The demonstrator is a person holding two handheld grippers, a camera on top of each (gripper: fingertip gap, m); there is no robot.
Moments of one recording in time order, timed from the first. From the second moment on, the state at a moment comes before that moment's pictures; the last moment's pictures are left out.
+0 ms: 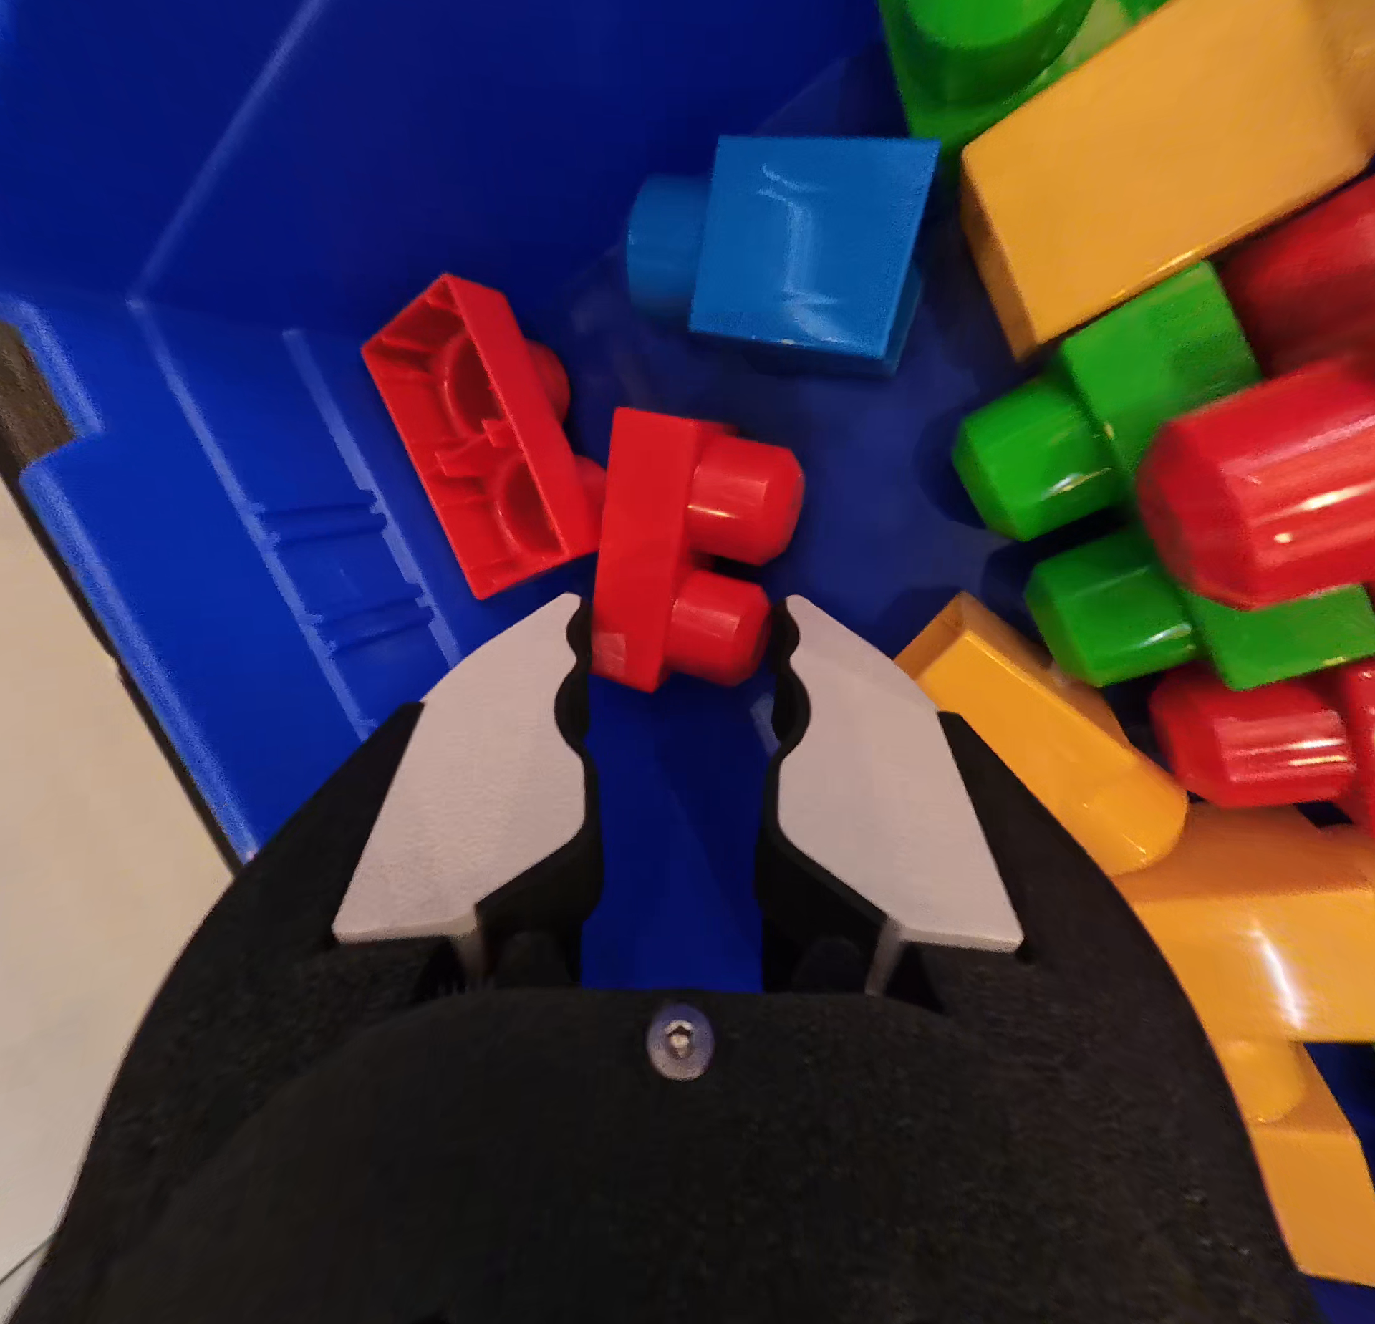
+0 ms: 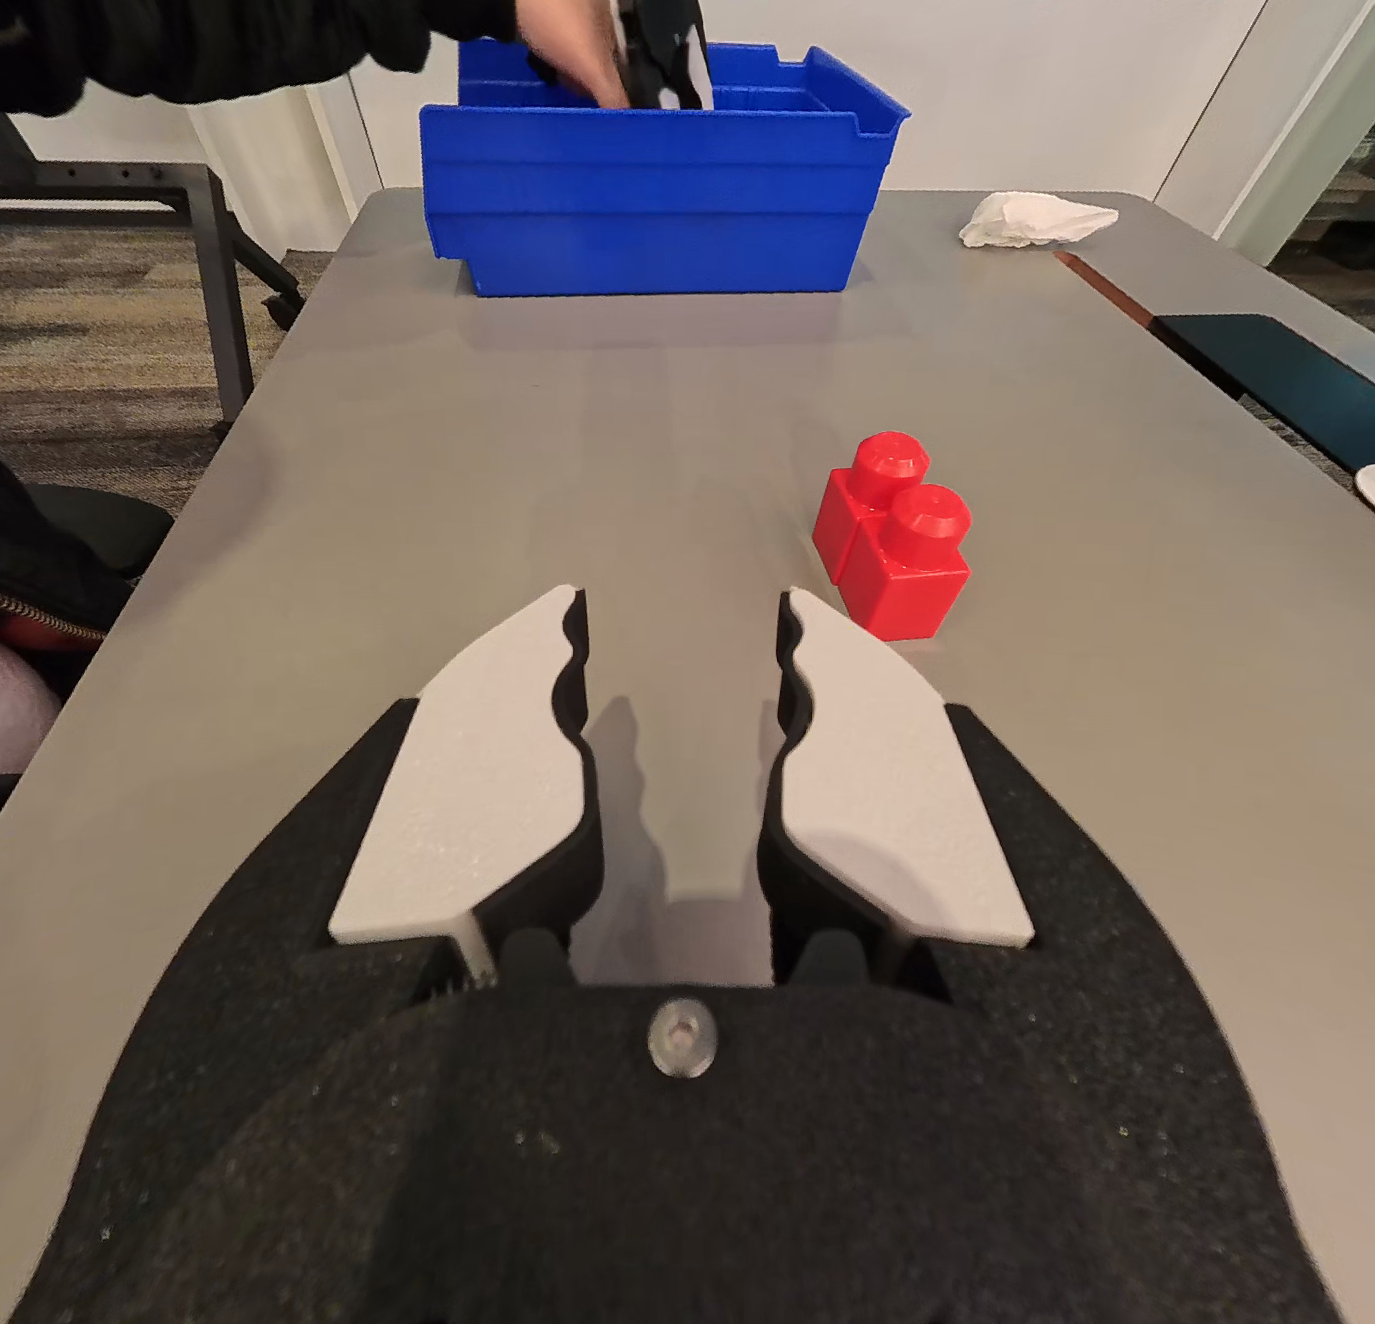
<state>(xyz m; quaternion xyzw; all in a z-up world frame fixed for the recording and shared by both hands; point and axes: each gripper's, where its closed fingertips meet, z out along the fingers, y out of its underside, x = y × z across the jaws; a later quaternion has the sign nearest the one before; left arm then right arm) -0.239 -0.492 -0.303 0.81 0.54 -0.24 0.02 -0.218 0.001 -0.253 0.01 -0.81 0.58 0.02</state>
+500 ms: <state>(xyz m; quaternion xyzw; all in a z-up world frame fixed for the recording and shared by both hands) -0.231 -0.471 -0.237 0.77 0.57 -0.28 -0.08 -0.217 0.000 -0.249 0.01 -0.80 0.59 0.03</state>
